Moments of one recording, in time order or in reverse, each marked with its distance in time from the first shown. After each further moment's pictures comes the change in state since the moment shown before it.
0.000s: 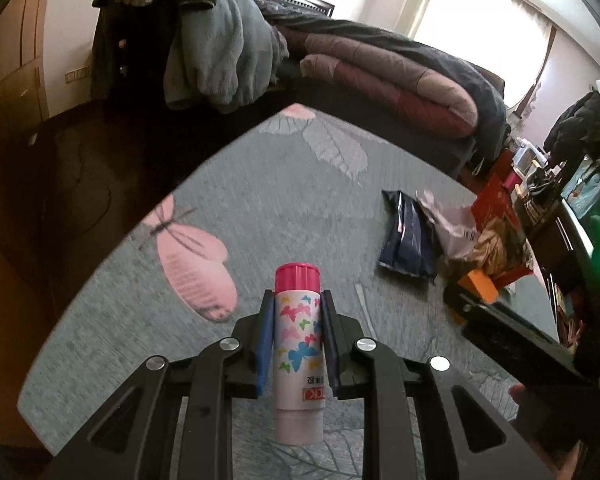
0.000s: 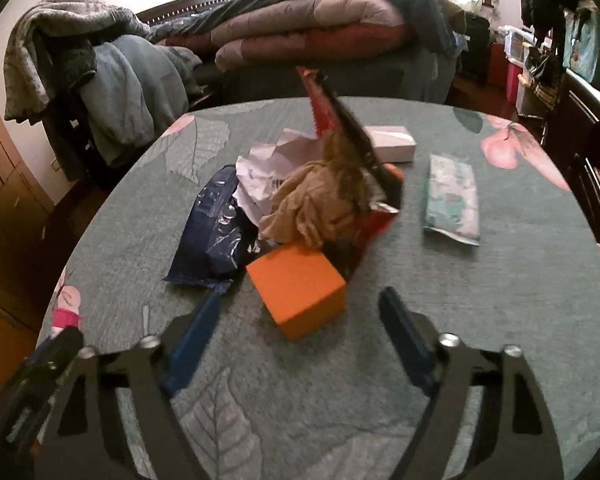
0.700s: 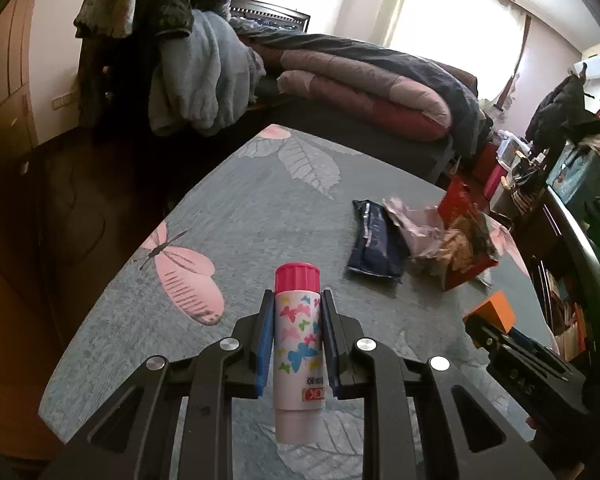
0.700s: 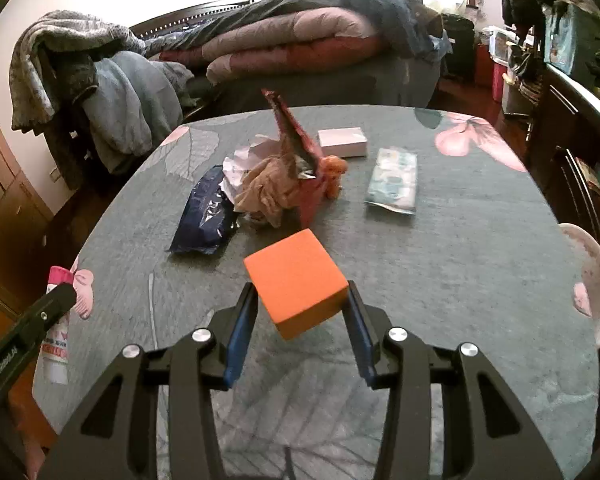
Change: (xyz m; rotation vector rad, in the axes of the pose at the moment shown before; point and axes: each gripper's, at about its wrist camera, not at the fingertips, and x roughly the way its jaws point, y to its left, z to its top) left arm -0.034 -0.020 -0.001 0.083 -0.045 -0.028; right arm -0.060 -0.028 -0.030 0.034 -0.050 -0.018
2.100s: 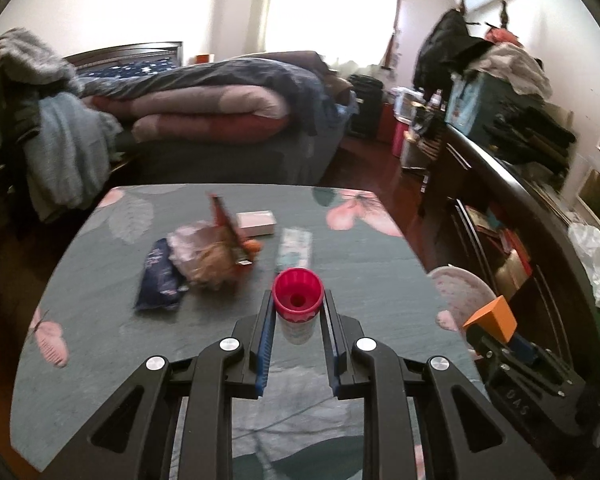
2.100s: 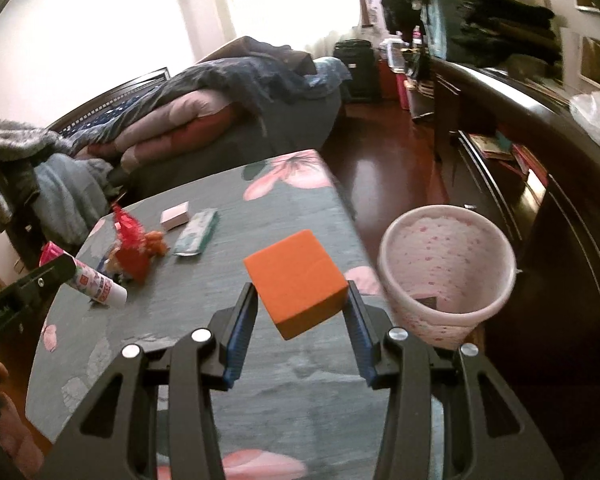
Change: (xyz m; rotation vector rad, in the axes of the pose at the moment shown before) left arm -0.037 -0.193 -0.010 0.345 -0.026 -0.235; right arm -0.117 -0.169 -0.046 0.256 -0.197 -0.175
